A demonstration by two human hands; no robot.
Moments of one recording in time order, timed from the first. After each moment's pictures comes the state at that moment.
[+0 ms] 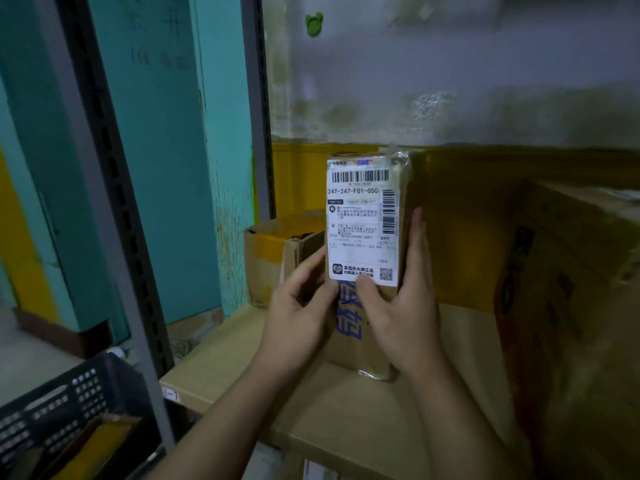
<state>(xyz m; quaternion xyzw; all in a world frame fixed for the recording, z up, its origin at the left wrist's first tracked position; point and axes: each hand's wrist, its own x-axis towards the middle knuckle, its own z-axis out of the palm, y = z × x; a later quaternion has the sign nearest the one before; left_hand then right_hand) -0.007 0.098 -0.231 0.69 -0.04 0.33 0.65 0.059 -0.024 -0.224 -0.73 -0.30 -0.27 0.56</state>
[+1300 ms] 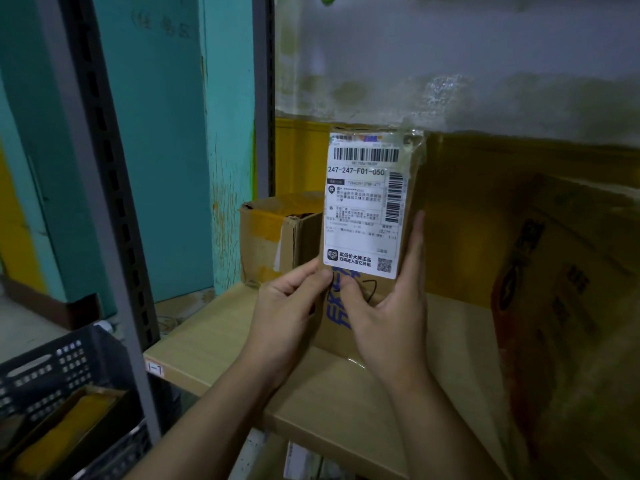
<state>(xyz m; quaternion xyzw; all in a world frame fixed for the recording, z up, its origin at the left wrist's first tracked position) -0.010 0.090 -0.243 0.54 -0.02 0.28 0.79 0.046 -0.013 -0.243 -0.70 -0.29 -0.29 0.58</state>
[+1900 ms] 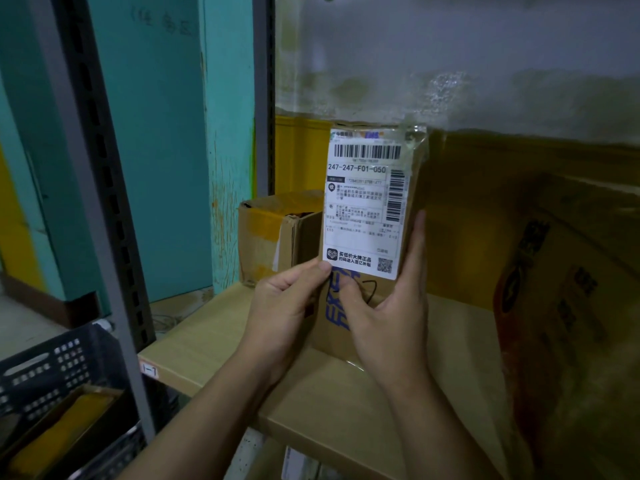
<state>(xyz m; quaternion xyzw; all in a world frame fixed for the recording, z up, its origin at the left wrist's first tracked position) -0.007 0.091 -0.240 0.51 0.00 0.27 0.82 0.045 -0.012 -0.242 -0.70 -0.29 -0.29 0.58</state>
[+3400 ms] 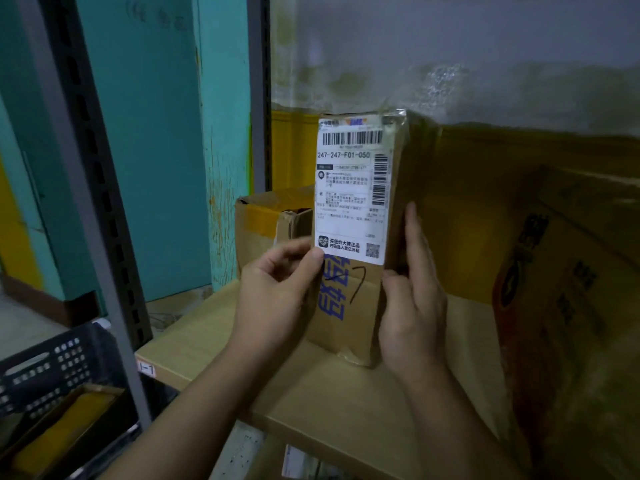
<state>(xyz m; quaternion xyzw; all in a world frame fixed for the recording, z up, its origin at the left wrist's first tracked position) -0.009 0.098 -0.233 0.63 0.06 0.39 0.67 0.046 -0.031 -0.233 -0.68 -0.32 -0.26 0.60</state>
